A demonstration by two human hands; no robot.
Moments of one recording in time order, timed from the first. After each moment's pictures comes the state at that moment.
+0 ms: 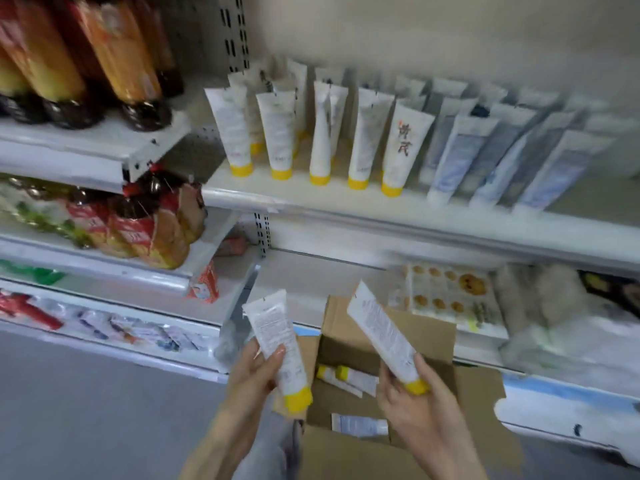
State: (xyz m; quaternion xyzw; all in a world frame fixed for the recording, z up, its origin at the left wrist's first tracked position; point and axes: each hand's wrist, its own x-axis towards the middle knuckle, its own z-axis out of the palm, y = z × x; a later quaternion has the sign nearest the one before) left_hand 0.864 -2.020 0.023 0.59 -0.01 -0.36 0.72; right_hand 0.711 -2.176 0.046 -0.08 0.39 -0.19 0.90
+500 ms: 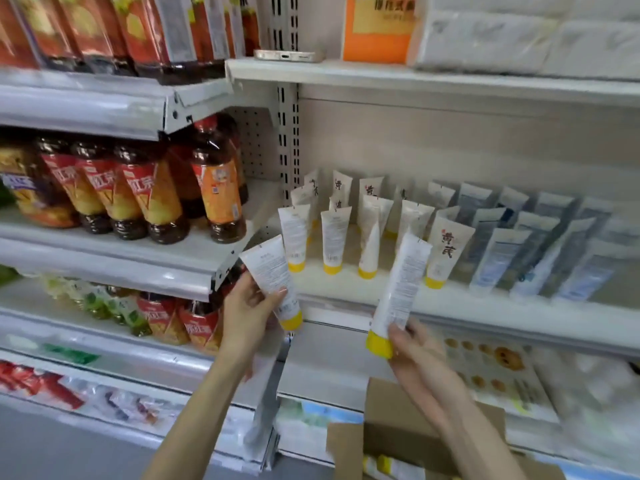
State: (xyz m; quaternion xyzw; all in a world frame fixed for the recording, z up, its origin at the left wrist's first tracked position) left_hand 1.058 -2.038 0.164 0.63 -0.21 -0.13 0.74; right_hand 0.872 -2.176 0.163 -0.41 0.20 -0.25 0.85
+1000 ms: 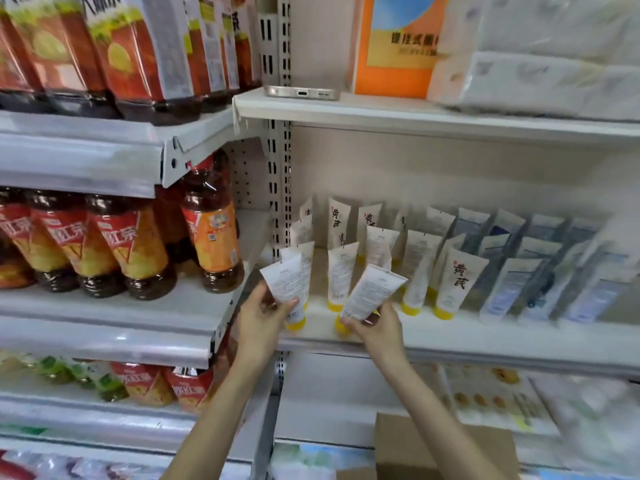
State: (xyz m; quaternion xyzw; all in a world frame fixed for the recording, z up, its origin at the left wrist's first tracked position) left_hand 1.143 -2.088 0.155 0.64 -0.26 -0.13 0.71; right_hand 1.012 -2.220 0.132 -0.68 0.34 -0.34 0.55
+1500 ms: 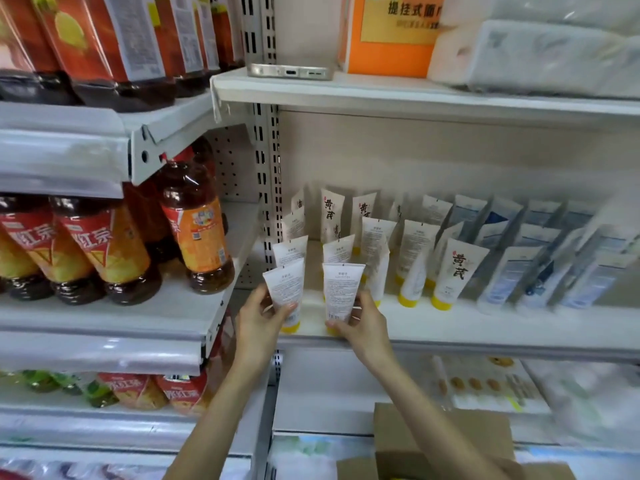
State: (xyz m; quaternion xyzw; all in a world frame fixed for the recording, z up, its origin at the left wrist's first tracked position) left_hand 1.151 -2.098 0.135 0.67 -0.25 -0.16 0.68; right_hand 1.028 -2.219 0.120 -0.75 0.34 -0.28 0.49
